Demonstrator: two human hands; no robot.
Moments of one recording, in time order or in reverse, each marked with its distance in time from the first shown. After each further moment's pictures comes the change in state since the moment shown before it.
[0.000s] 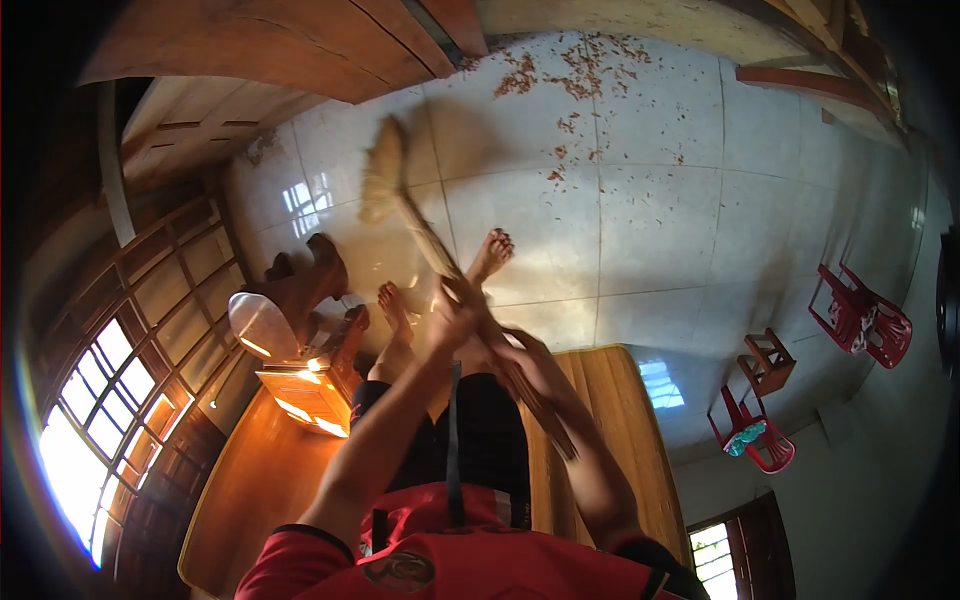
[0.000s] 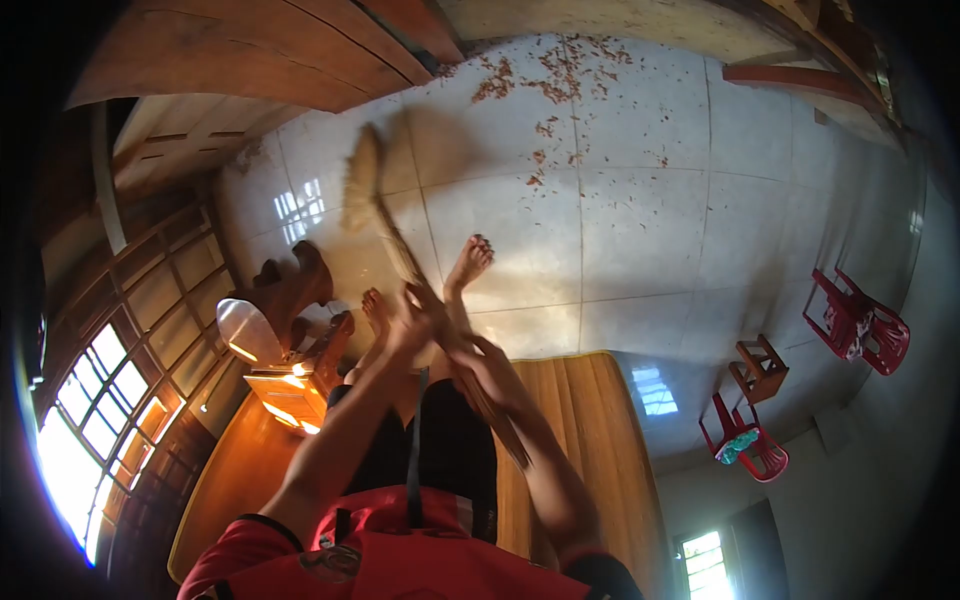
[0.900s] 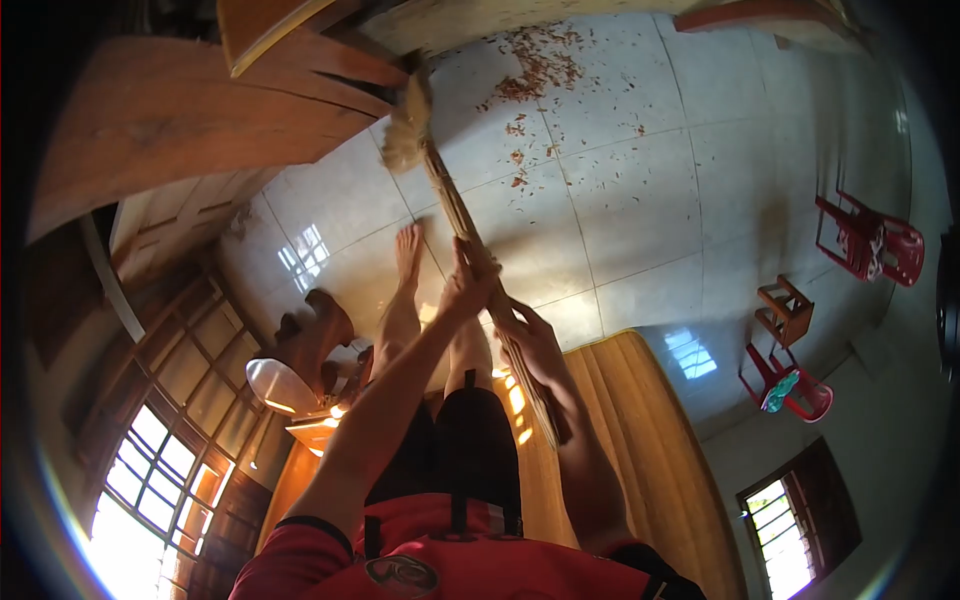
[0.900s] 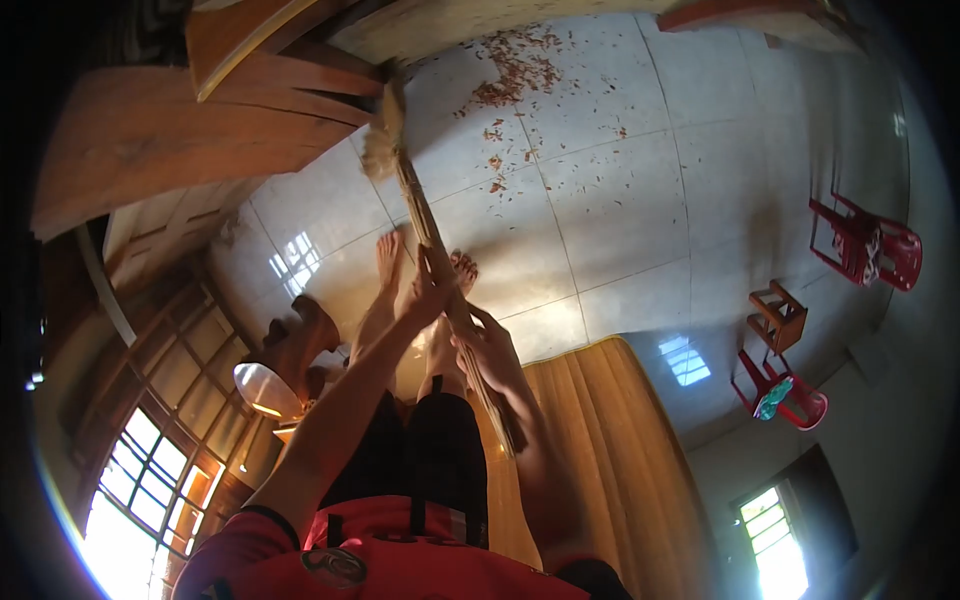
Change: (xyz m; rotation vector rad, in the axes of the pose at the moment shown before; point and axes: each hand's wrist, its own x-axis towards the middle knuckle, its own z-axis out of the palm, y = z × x) left_hand 0.075 0.046 0.069 0.444 -0.233 0.421; right_hand 0.015 -0.032 -0.032 0.171 0.189 -0.313
